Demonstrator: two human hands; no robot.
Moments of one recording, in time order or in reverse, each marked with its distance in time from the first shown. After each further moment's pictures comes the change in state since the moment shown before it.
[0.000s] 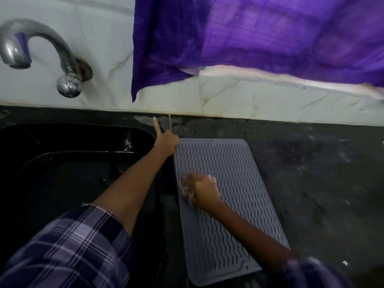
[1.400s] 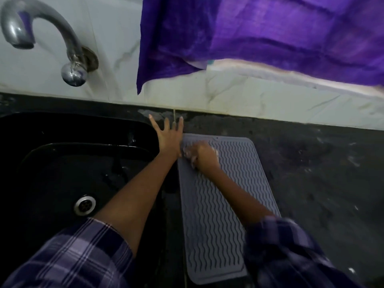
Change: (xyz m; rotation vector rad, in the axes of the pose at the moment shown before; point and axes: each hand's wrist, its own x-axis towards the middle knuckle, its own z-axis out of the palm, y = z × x) left_hand -0.013 0.018 0.017 0.049 0.115 -0.256; right_hand 0.084 0.017 -0.015 -0.048 0.088 0.229
